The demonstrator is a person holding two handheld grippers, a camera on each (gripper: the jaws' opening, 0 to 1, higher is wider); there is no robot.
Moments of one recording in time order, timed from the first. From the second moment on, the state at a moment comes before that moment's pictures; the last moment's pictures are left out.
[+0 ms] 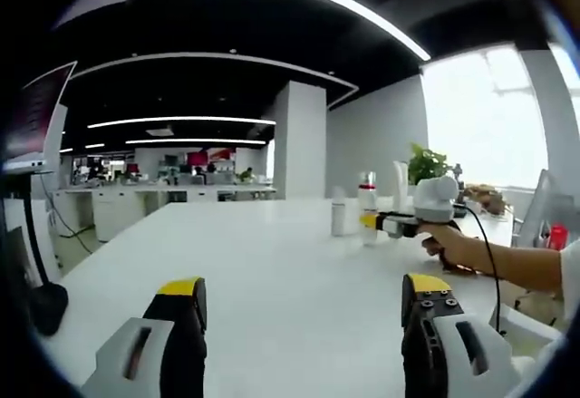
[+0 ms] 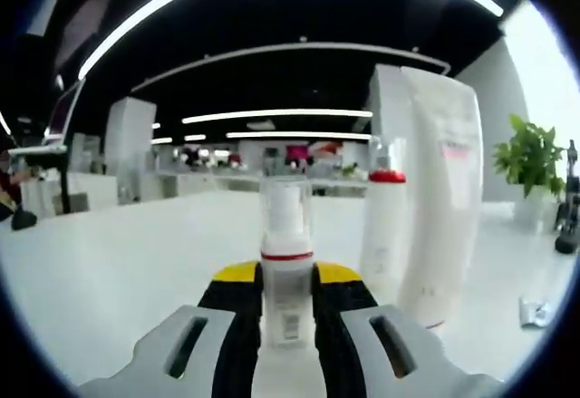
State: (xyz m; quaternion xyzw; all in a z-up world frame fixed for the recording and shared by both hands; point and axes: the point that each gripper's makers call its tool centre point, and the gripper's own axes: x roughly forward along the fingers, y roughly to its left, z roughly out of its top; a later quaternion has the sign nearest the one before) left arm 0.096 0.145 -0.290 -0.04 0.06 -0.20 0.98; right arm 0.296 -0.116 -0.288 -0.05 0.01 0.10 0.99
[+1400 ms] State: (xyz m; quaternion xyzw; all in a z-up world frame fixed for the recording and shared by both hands) left arm 0.091 0.143 -0.306 -0.01 0.08 -0.21 0.97; right arm 0.277 -0.109 -0.301 -0.01 0.07 0.13 0.99
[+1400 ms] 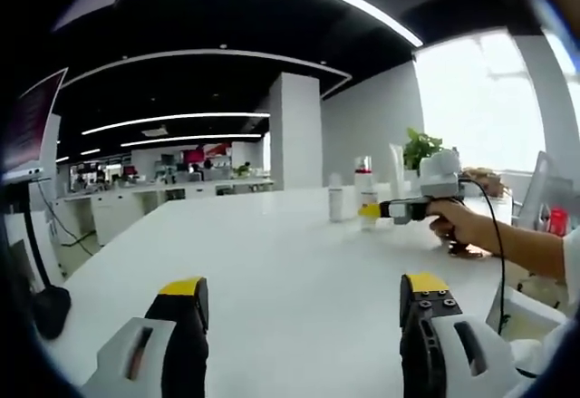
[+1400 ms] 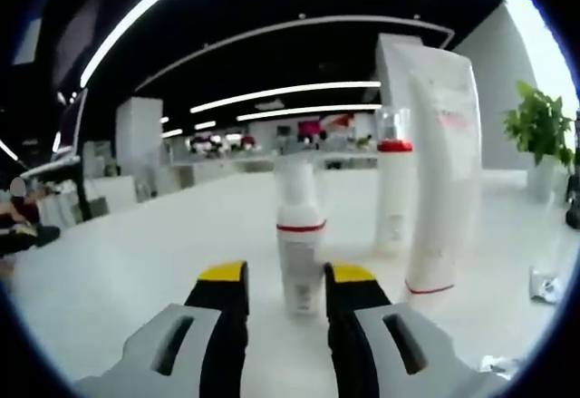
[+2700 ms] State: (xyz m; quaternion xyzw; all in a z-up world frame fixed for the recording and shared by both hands) left arm 0.090 0.142 -0.305 -0.01 0.08 -0.20 0.98; right arm 0.257 -0.109 -0.284 -0.01 0.03 0.12 0.99
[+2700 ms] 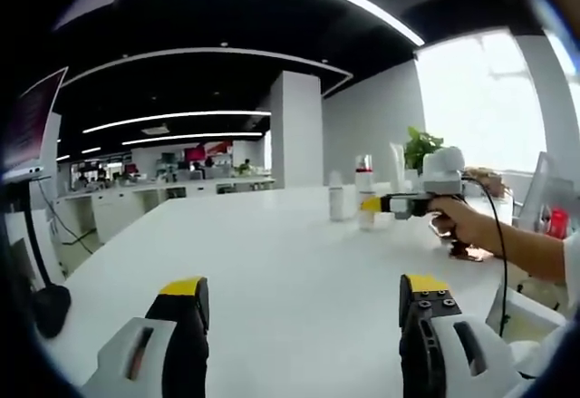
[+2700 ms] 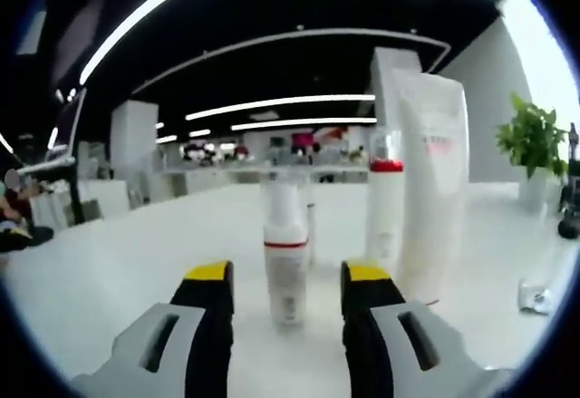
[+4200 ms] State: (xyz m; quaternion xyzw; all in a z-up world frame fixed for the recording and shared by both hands) left arm 0.065 0.139 -0.294 -0.04 0.07 -0.23 0.97; right arm 0.135 -0.061 -0.223 0.07 -0.02 0.34 0.94
